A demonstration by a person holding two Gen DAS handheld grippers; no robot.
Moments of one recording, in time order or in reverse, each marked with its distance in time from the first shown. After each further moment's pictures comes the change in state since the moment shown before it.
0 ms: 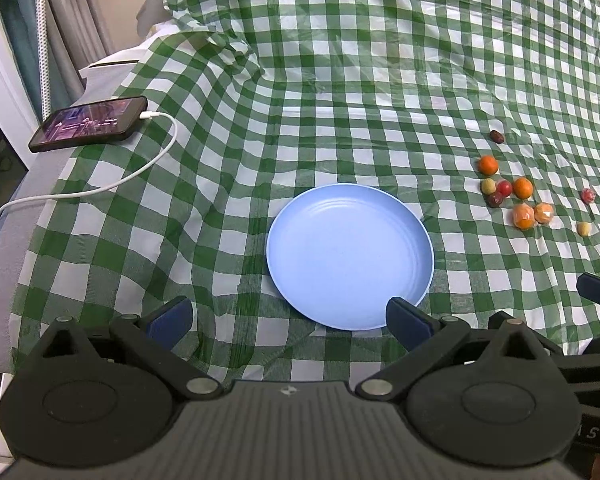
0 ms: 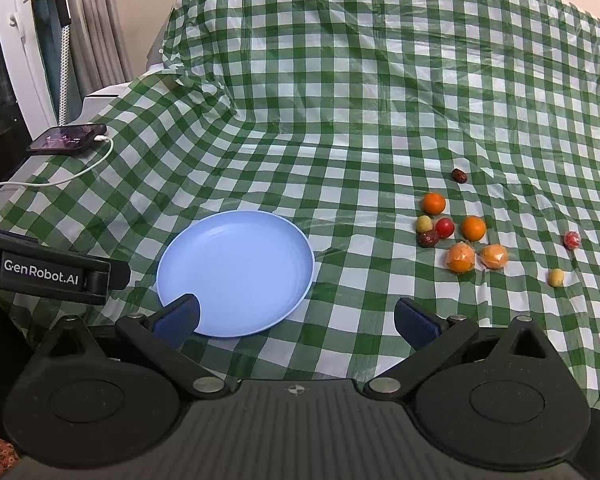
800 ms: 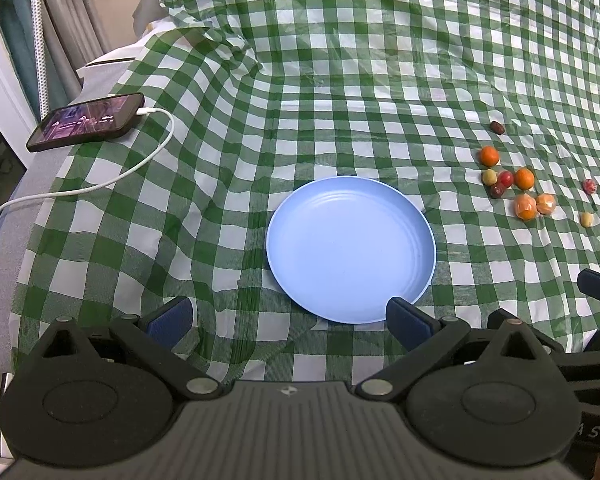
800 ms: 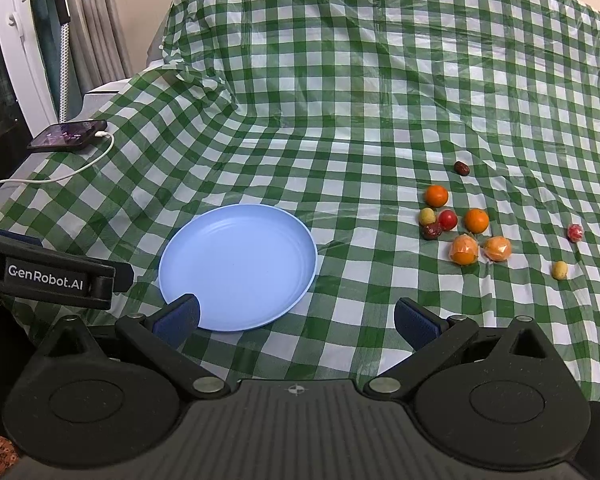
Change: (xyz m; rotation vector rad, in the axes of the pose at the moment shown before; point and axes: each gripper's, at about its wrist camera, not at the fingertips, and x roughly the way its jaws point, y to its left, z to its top) left arm 0.003 -0.003 -0.003 0.018 0.013 0.008; right arm 0.003 0.002 -0.004 0.011 0.014 0.005
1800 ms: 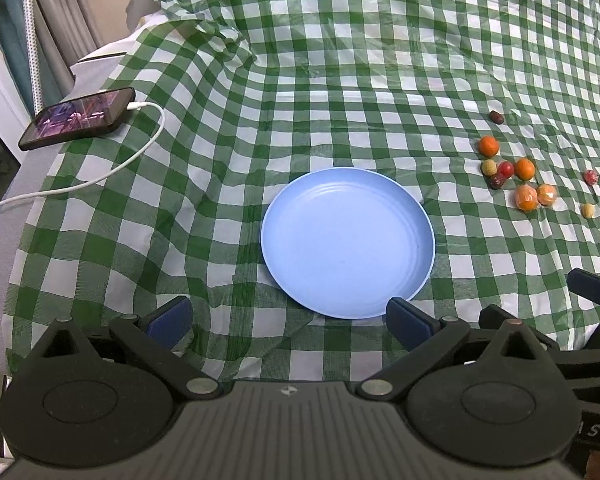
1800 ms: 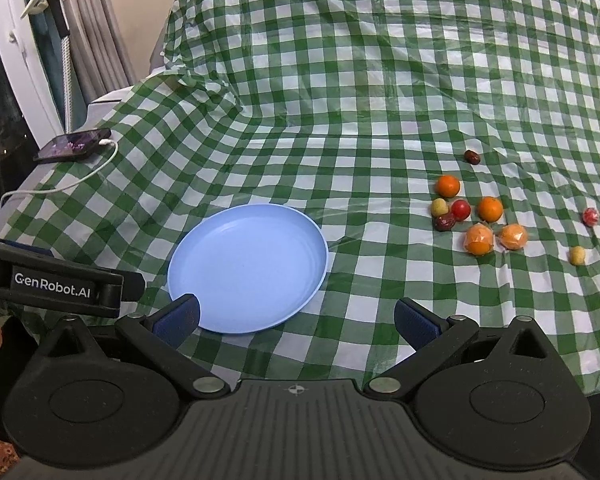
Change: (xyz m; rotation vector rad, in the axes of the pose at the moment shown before) left arm 0.009 -0.004 0.003 0.017 0.032 0.002; right arm 0.009 -0.011 -0.005 0.063 -0.005 0.057
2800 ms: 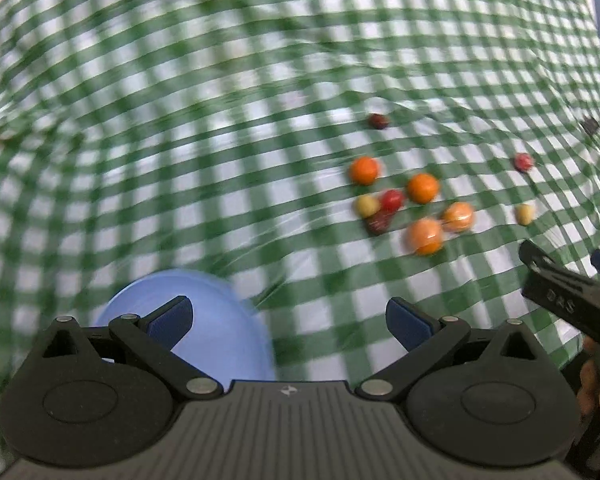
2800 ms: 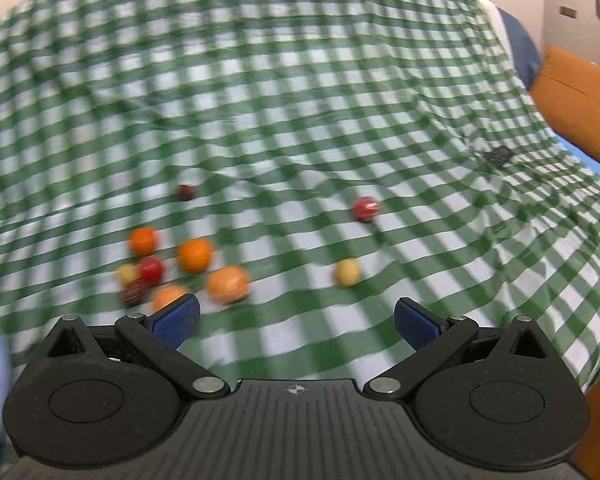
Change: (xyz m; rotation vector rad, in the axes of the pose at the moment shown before) left arm 0.077 -0.185 0.091 0.270 -0.055 -0.178; right arm 0.058 -0.219 -0.001 0.302 -0.162 -0.565
